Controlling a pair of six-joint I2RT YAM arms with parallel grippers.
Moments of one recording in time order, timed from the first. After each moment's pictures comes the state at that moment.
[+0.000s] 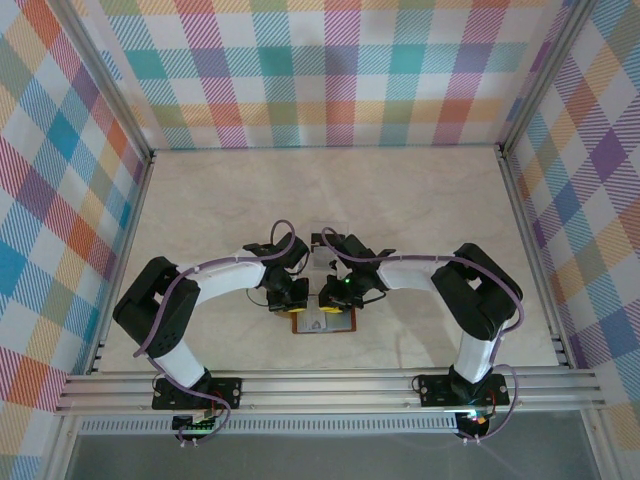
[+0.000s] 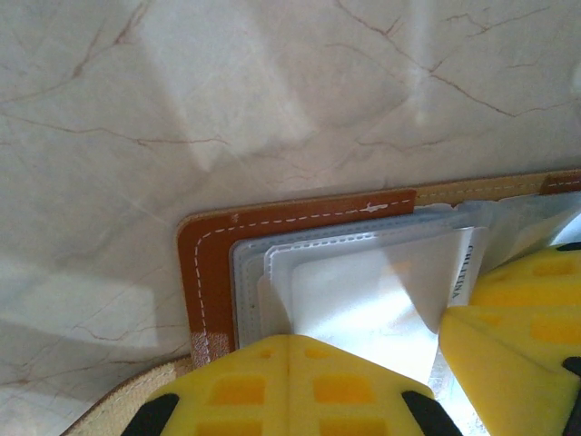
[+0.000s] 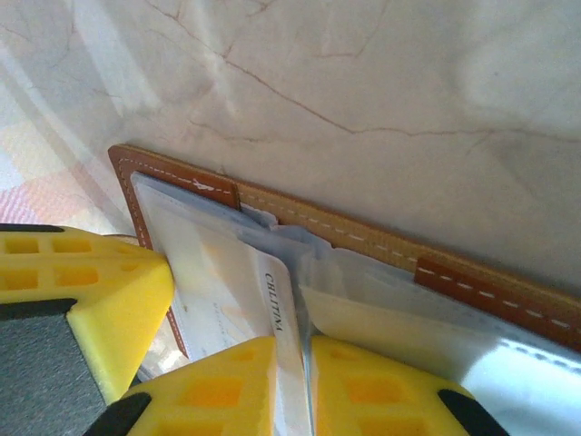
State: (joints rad) left arm -0.69 1.65 0.92 -0.64 0.28 -0.76; right arm 0.78 1.79 0.92 -0.27 -0.56 0.87
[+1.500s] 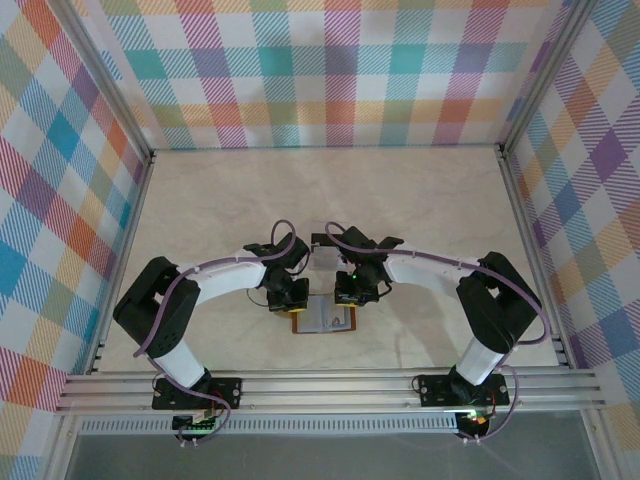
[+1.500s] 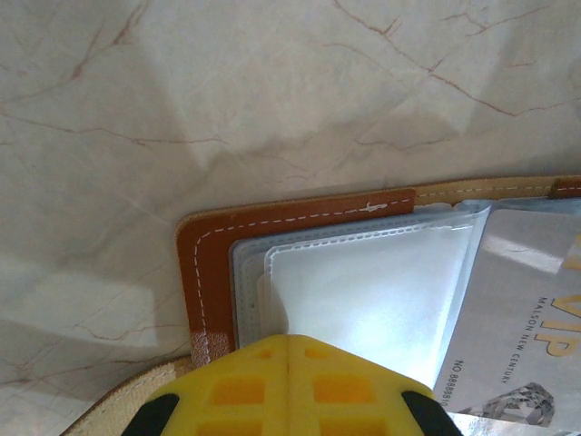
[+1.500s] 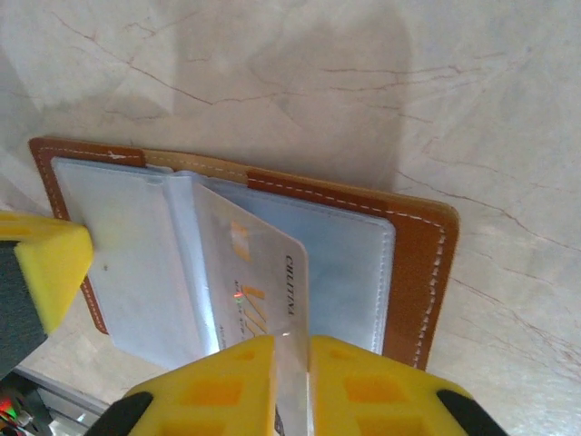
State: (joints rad) left arm -0.69 1.65 0.93 -0.64 0.27 -0.76; right arm 0.79 1.67 1.03 -0.65 -0.31 0.78
